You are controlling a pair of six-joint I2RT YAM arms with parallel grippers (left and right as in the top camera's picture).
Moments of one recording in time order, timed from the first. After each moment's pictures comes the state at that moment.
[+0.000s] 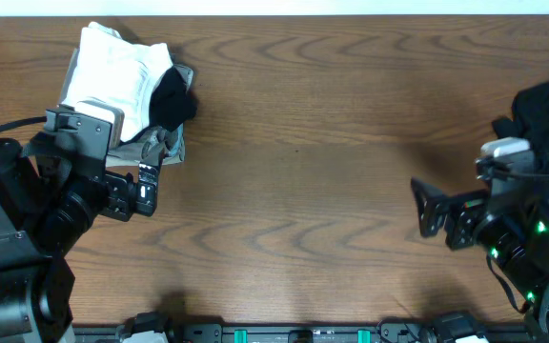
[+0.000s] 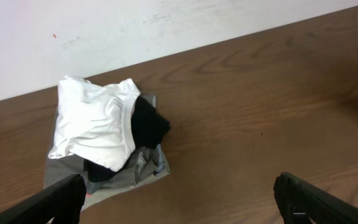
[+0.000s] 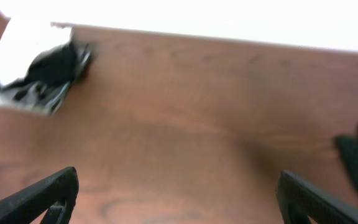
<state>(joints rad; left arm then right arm) 0.15 0.96 1.52 -1.15 0.36 0.30 0.23 0.74 1.24 -0.99 -0.06 0.10</state>
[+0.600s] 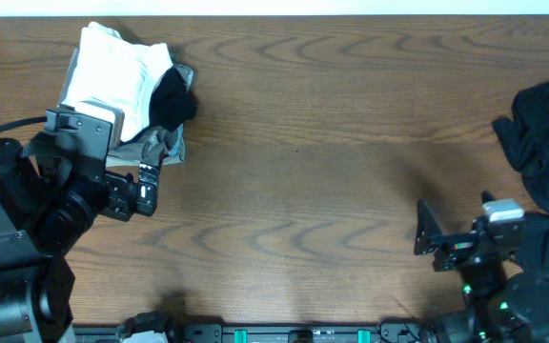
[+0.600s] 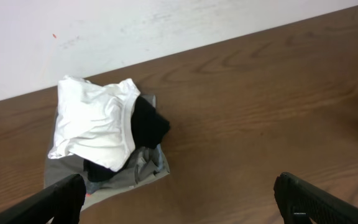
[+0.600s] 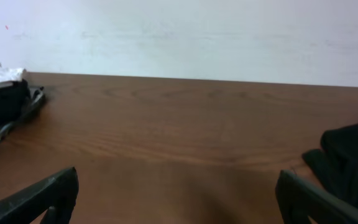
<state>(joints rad) 0.15 0.96 1.52 -1.15 0.36 0.30 0.23 0.16 0.53 -0.58 0.09 0.10</state>
